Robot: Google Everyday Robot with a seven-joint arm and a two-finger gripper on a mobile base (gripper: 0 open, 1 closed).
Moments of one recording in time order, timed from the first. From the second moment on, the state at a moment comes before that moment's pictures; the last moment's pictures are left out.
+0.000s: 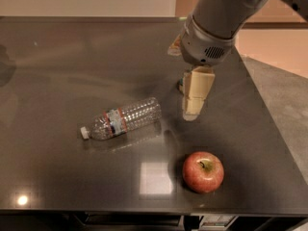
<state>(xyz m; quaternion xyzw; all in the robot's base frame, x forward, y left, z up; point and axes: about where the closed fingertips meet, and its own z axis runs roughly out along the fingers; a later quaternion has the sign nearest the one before) 0.493 -0.059 0.935 -0.75 0.64 0.04 0.16</state>
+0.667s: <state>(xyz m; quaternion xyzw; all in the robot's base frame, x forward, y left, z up) 0.490 -0.030 0.922 -0.78 0.61 0.04 0.15</state>
